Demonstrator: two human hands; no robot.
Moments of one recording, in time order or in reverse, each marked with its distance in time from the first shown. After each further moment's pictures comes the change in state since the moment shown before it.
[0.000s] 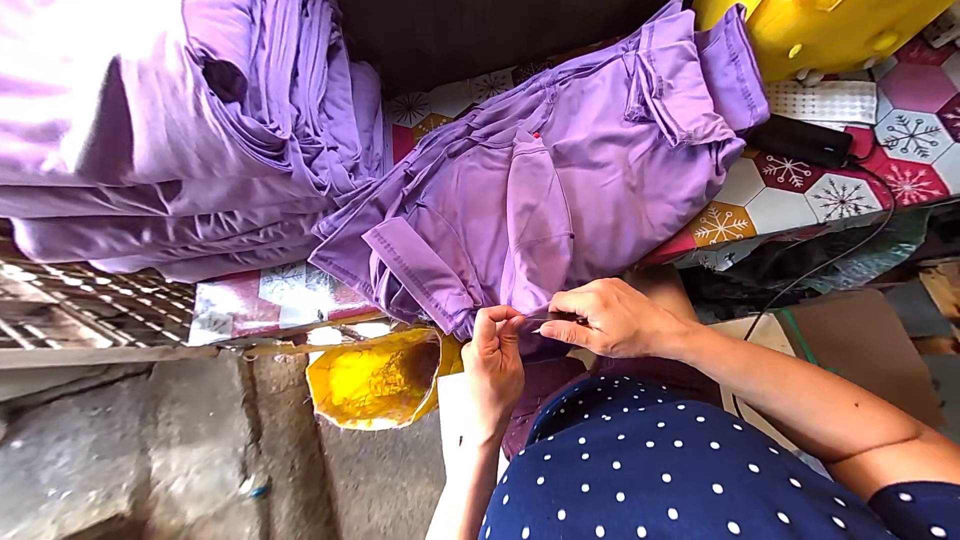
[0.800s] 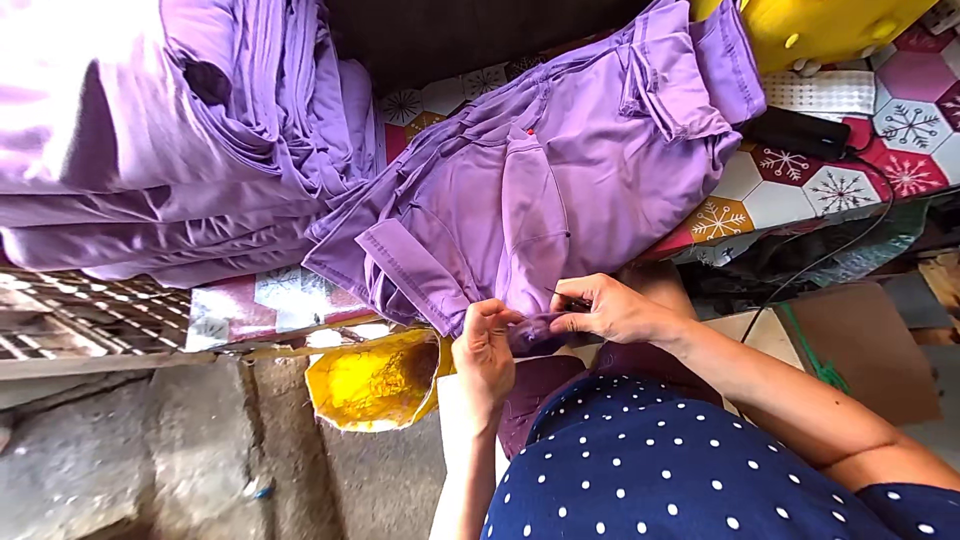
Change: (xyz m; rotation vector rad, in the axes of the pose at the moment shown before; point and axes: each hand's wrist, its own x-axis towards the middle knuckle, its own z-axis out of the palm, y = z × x) left_hand 0.008 -0.013 -0.002 -0.018 -0.010 0.021; right_hand -0.002 0.022 0.007 0.563 -0.008 0.210
